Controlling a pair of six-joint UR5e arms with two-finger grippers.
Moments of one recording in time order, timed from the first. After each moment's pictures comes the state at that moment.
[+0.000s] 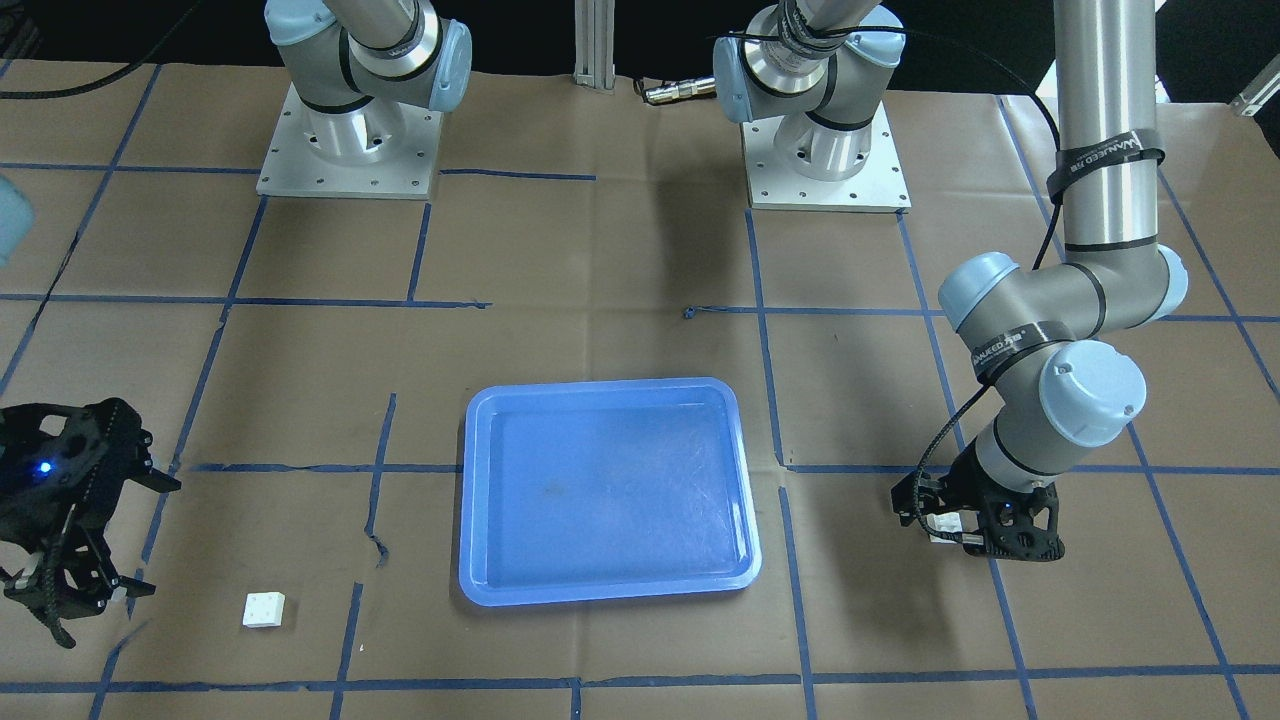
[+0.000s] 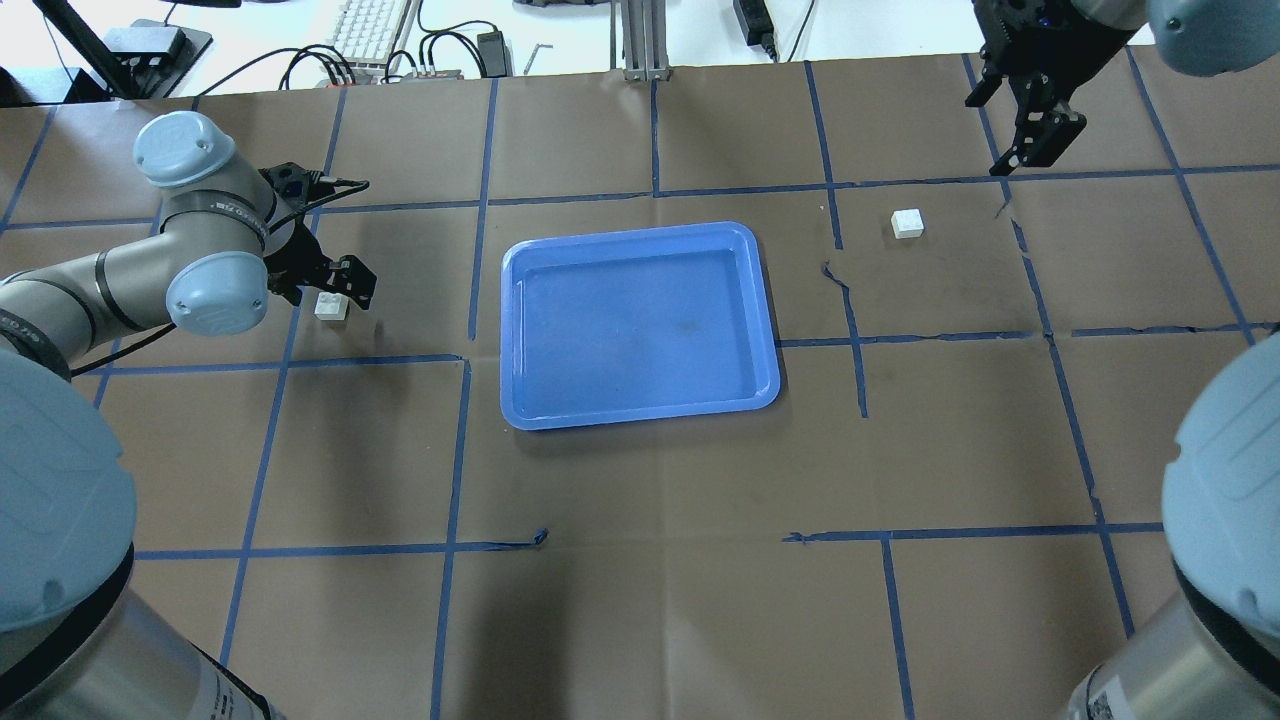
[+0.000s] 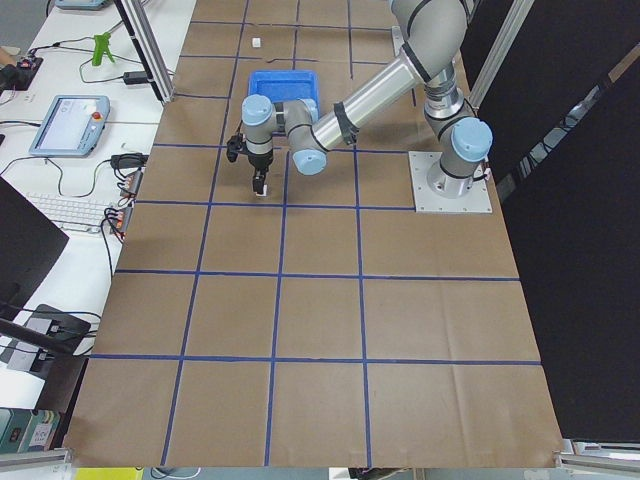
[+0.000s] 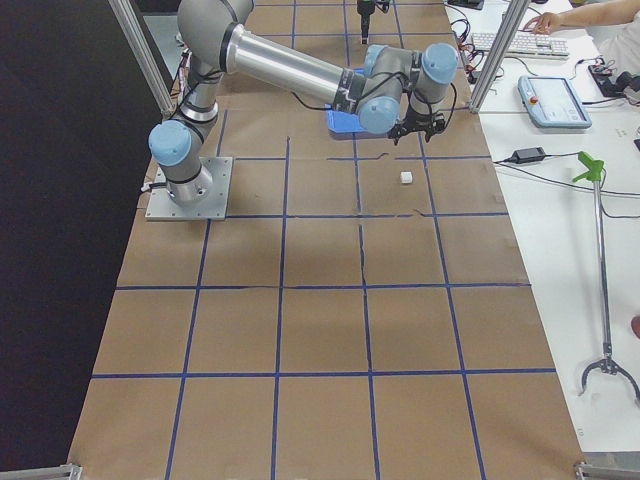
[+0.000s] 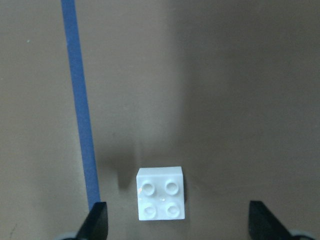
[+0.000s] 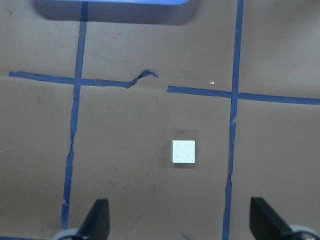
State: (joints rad) left arm -1.29 -2.08 -1.79 -0.78 1.57 0.38; right arm 1.28 -1.07 1.34 -1.77 -1.29 -1.93
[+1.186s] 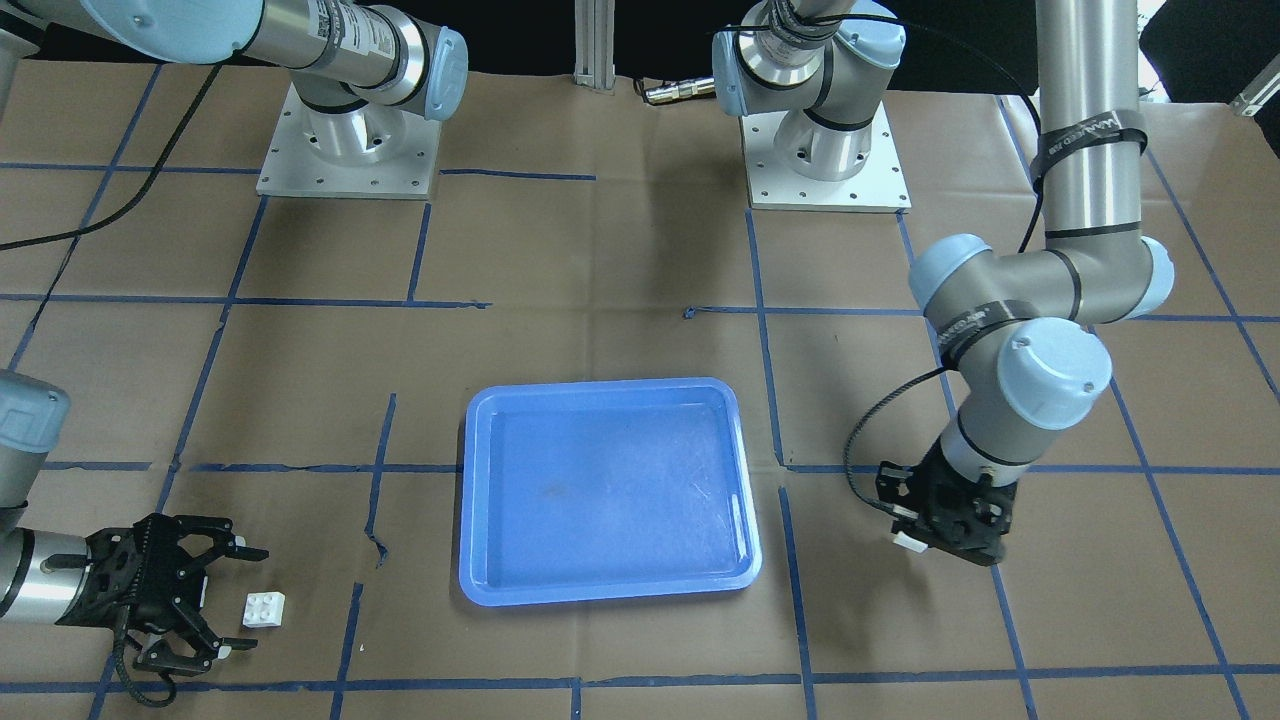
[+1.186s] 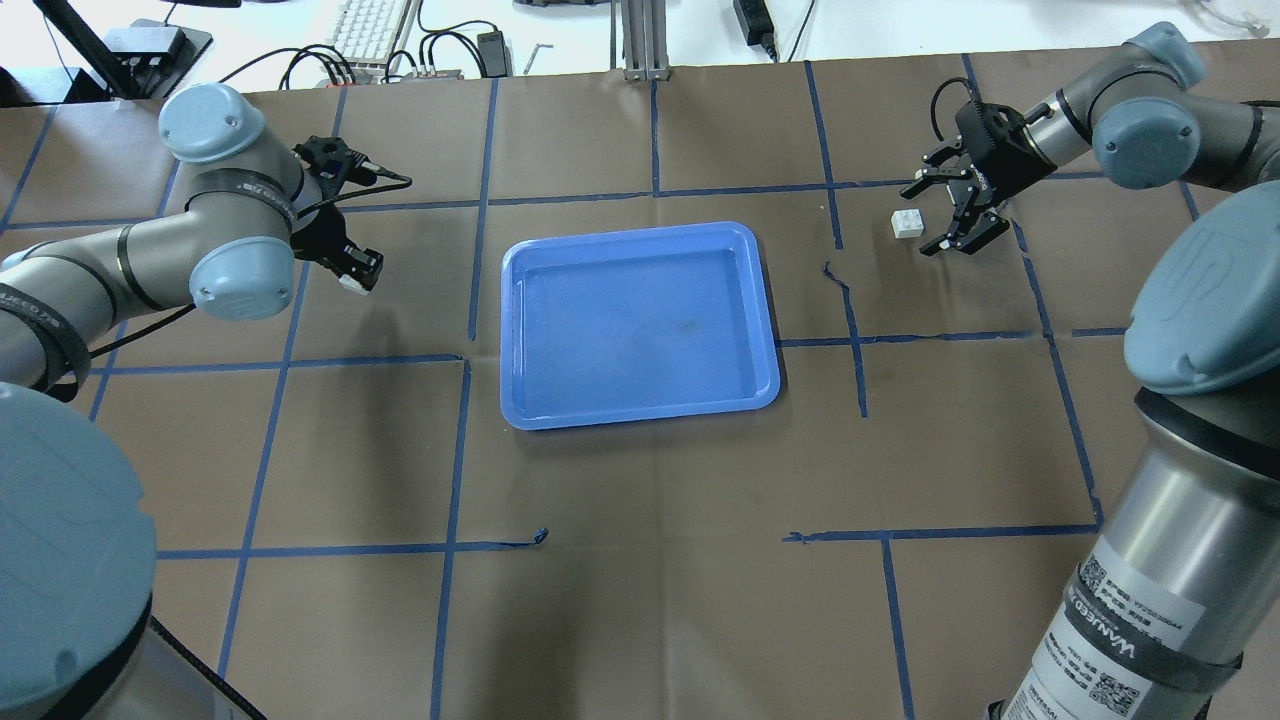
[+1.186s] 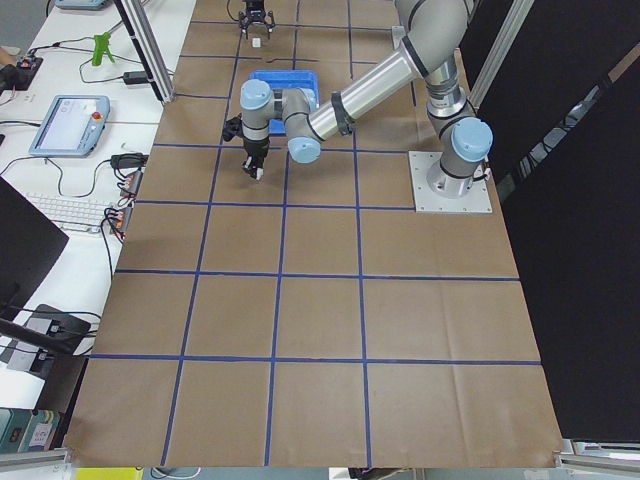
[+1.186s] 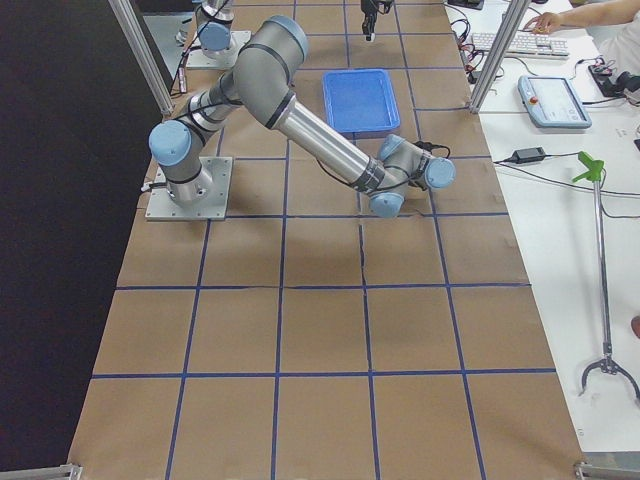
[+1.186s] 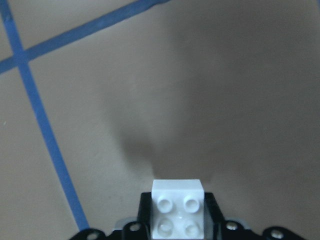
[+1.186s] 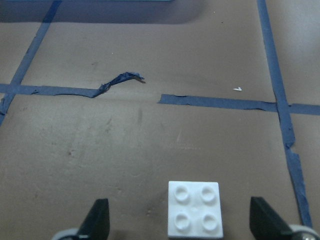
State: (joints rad) left arm -1.42 -2.03 -1.77 -0.78 1.58 0.68; right arm 1.21 -0.79 1.34 -1.80 -0.98 -2.13
